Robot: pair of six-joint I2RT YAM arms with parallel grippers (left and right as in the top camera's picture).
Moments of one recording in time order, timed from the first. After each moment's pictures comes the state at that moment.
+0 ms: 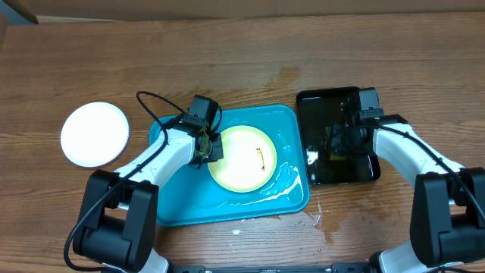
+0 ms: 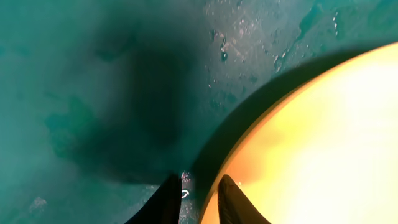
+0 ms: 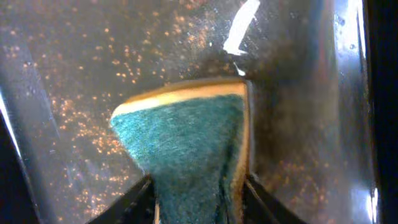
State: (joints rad) left arm -0.31 1.75 0.99 -0.60 -0.01 -0.43; right arm 0.12 1.72 0.96 -0.52 -0.06 0.28
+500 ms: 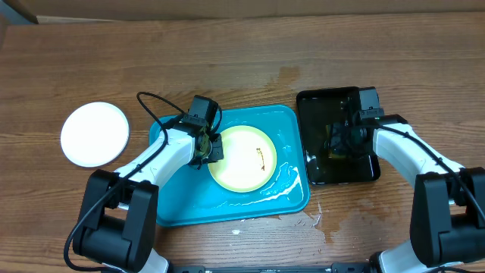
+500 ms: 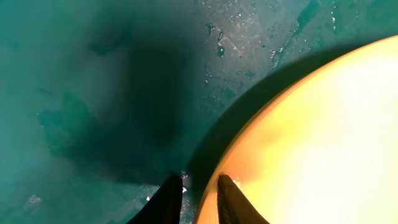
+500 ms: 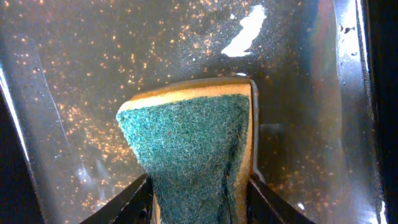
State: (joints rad) left arm -0.31 1.75 0.99 -0.60 0.01 -0.43; right arm 0.12 1.72 0.96 -0.51 -0.07 0.28
